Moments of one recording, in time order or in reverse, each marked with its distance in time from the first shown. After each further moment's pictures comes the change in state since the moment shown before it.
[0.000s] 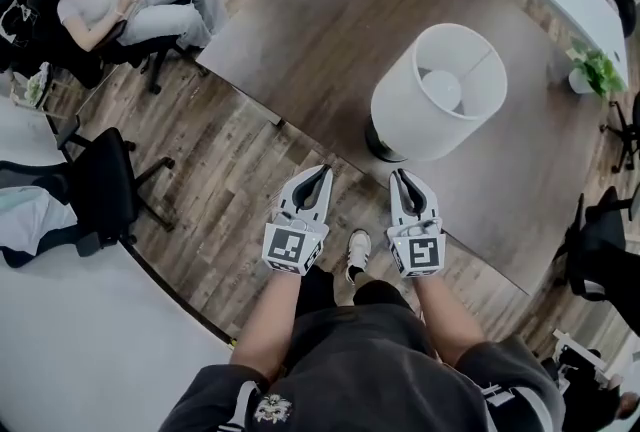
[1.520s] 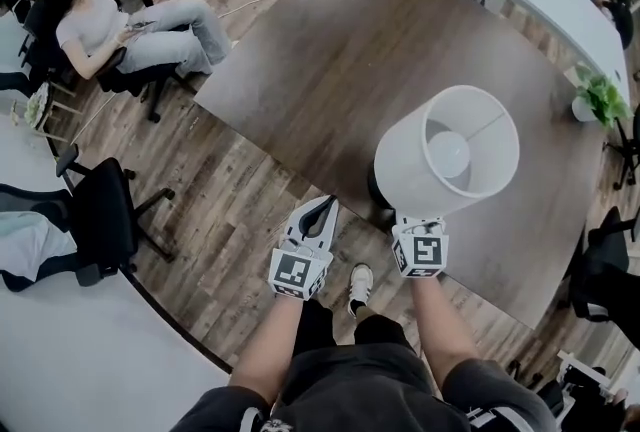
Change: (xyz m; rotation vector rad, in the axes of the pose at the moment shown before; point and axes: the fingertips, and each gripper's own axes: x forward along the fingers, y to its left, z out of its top) left arm 0.048 0.018 -0.029 -0.003 0.053 -0.043; right arm 0.081 -0.066 -0.010 0.062 -0.001 -0.127
